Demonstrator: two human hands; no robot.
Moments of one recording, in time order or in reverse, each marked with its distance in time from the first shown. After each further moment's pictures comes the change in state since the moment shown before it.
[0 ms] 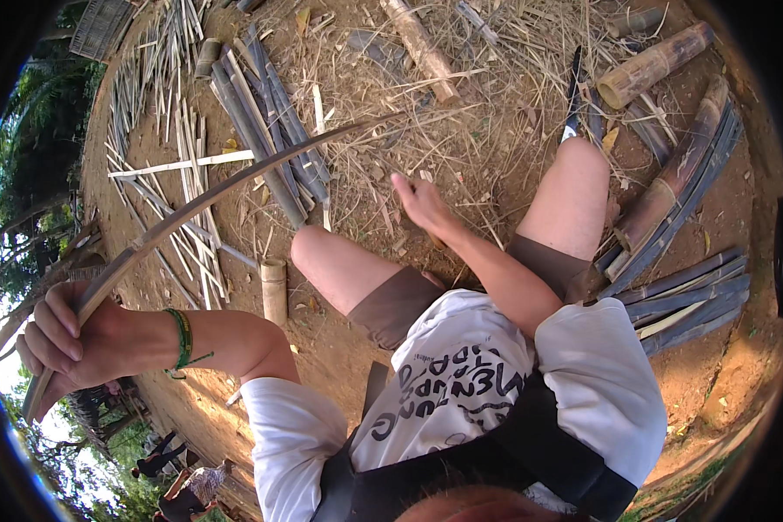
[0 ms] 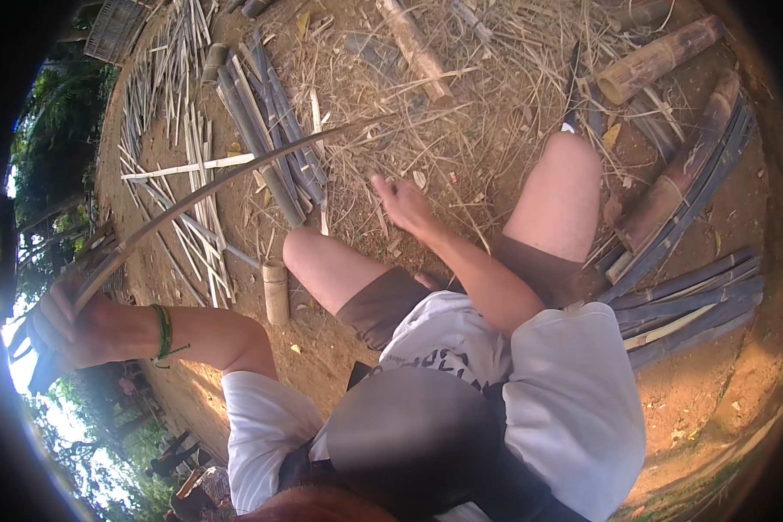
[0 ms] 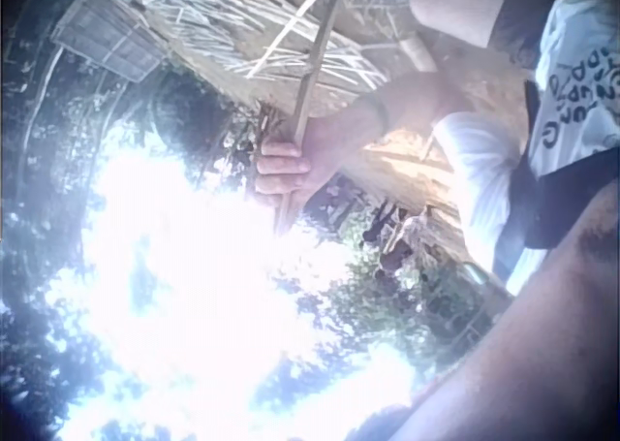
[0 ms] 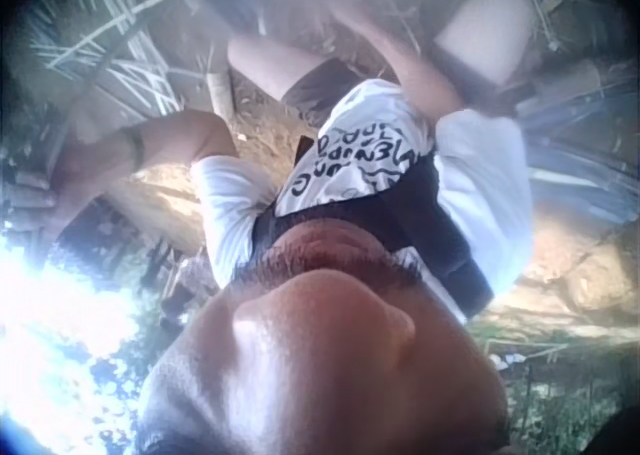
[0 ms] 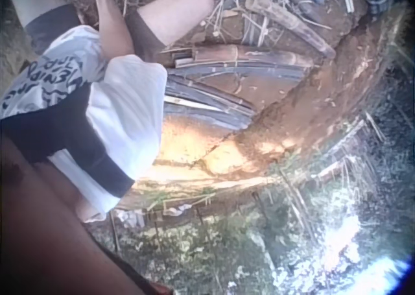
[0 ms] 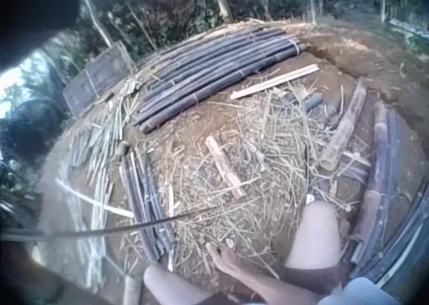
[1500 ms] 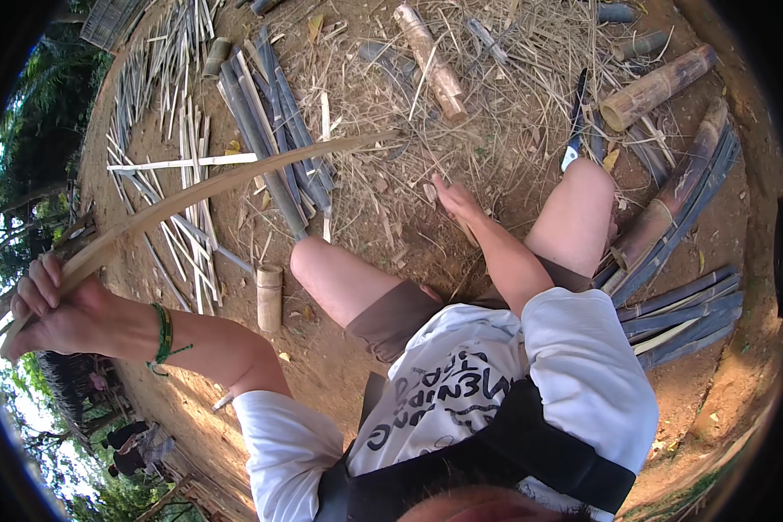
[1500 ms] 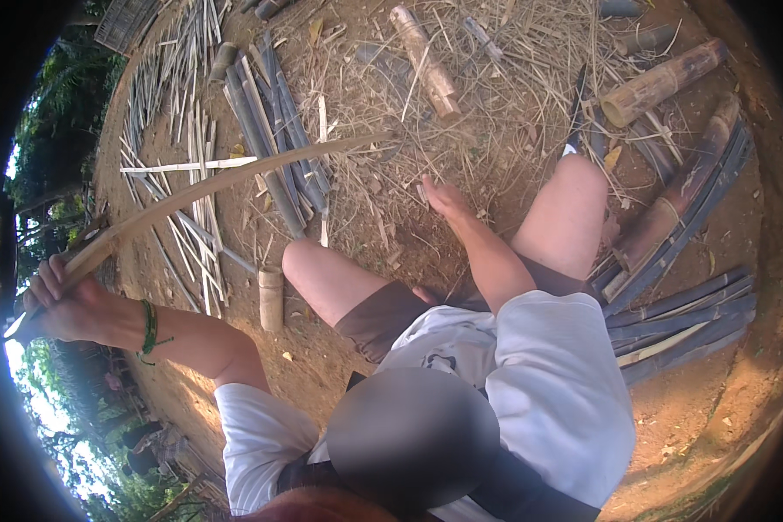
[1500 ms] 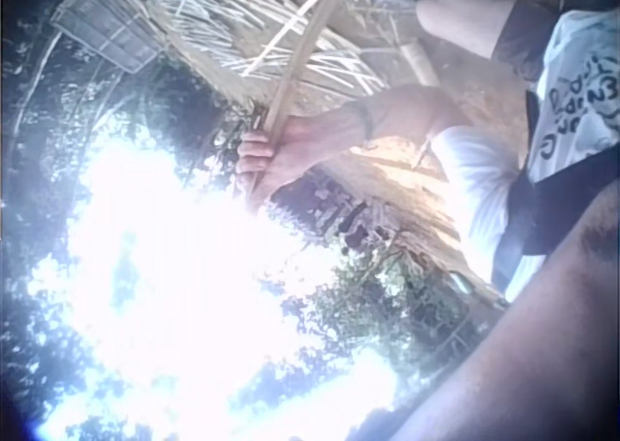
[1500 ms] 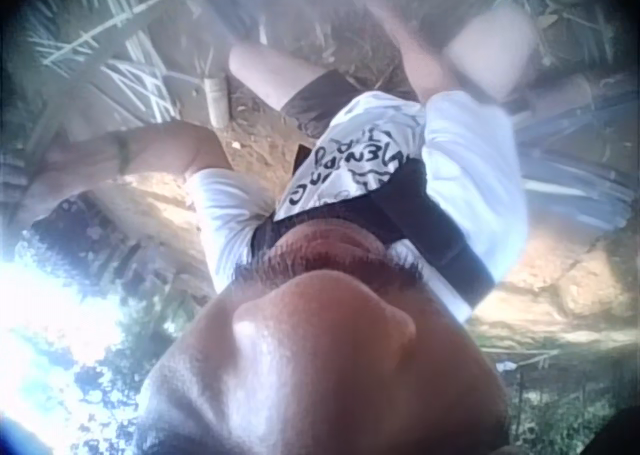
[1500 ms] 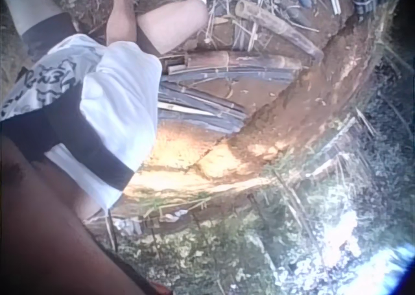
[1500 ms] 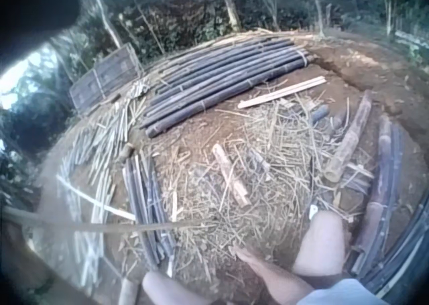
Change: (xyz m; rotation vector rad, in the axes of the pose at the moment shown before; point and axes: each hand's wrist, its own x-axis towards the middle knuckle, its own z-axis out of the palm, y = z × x) left_hand 0.027 0.014 -0.057 0.401 0.244 0.051; right_hand 0.068 0.104 -0.039 -0.278 -0.008 0.394
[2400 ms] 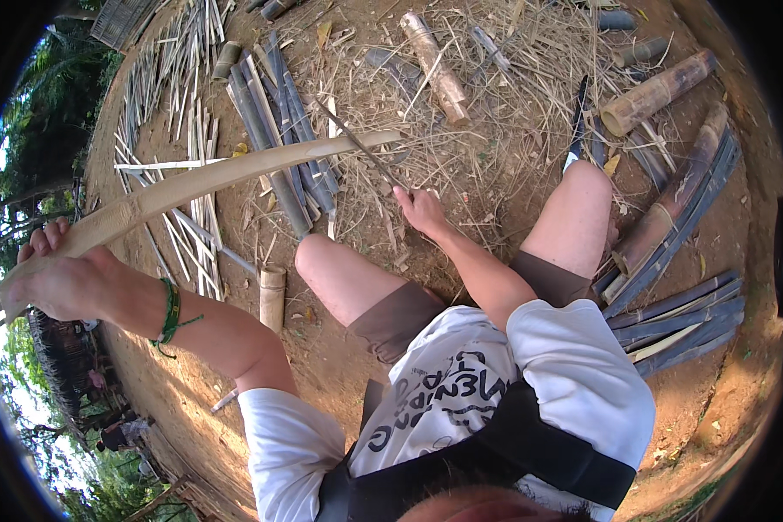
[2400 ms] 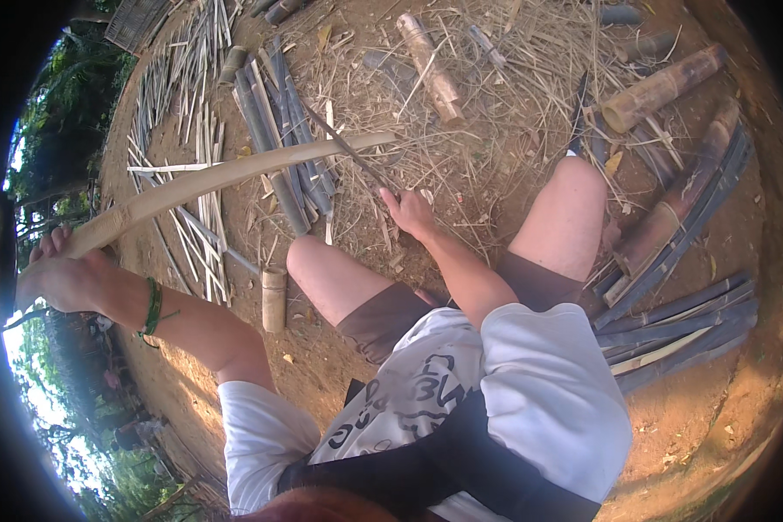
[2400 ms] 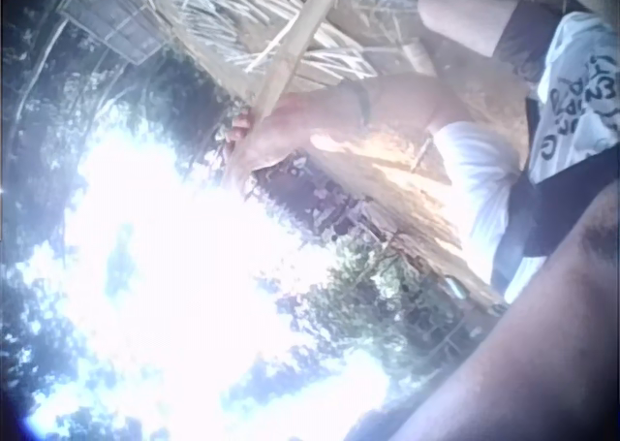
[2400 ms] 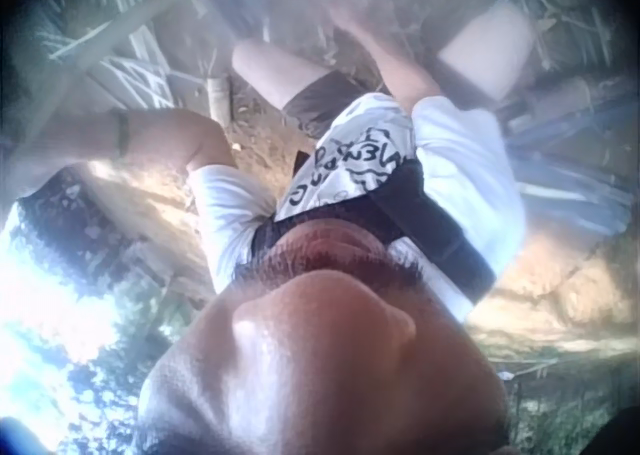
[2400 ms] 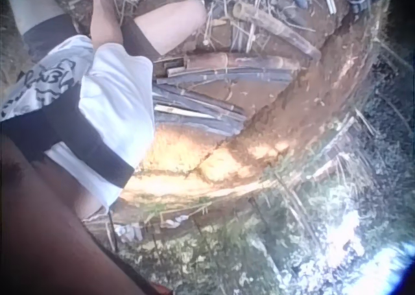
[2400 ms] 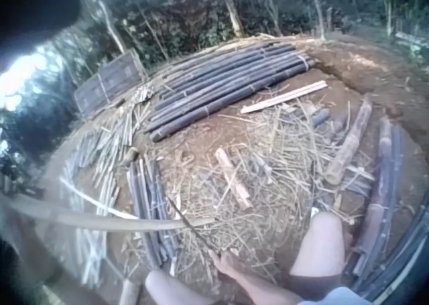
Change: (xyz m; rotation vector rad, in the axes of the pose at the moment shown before) left_hand -0.019 -0.018 0.047 0.388 0.378 0.225; right_hand -0.056 -0.063 0.050 0.092 0.193 -0.444
